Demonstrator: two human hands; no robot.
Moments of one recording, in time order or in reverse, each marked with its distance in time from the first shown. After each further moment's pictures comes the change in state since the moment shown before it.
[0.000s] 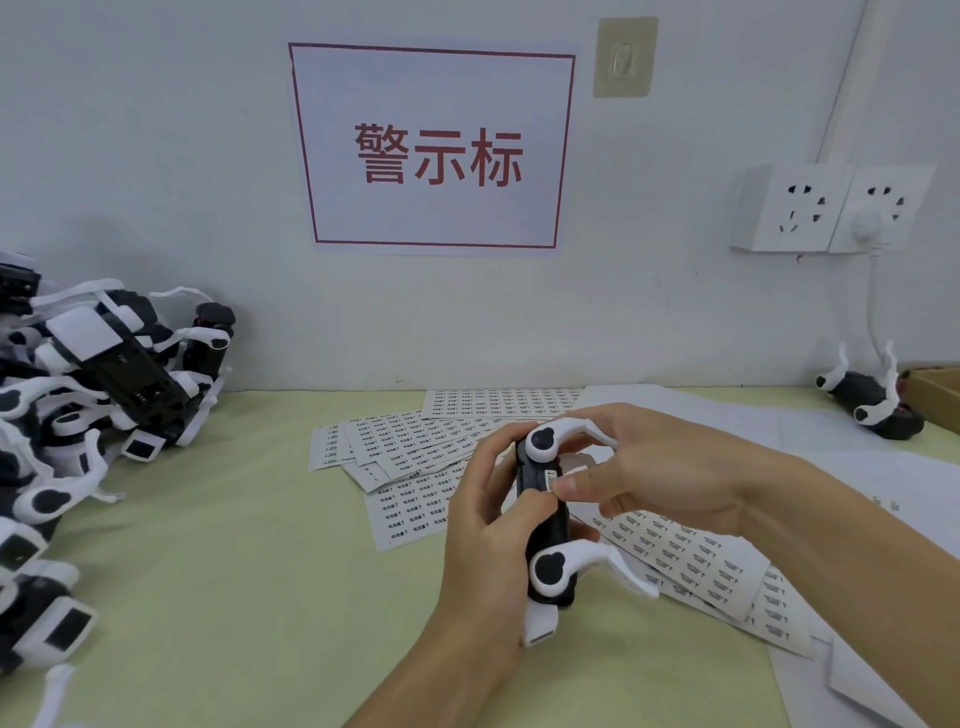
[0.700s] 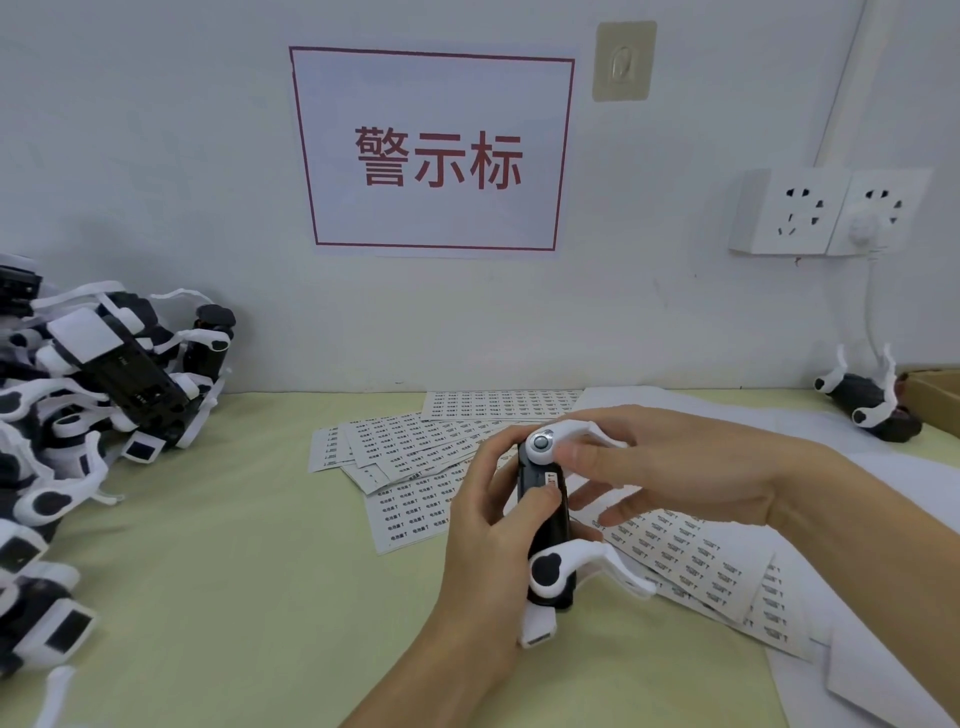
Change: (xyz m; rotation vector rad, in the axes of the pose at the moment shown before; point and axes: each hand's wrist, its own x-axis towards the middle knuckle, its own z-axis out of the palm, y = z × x) left_hand 0.000 0.001 0.002 0.040 0.007 -0.035; right_hand -0.009 -0.005 -0.010 -0.072 -0.099 -0.006
